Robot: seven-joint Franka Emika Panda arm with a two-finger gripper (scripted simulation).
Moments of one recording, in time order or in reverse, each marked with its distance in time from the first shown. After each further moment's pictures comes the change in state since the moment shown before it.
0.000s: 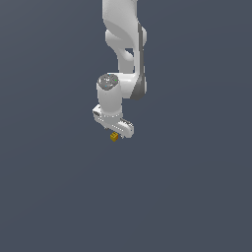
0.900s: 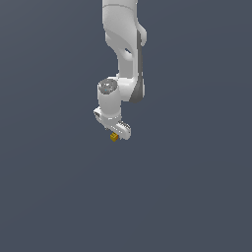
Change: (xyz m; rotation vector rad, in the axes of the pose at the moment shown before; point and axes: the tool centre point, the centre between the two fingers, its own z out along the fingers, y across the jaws) arm -0.011 0.014 0.027 -0.003 -0.004 0.102
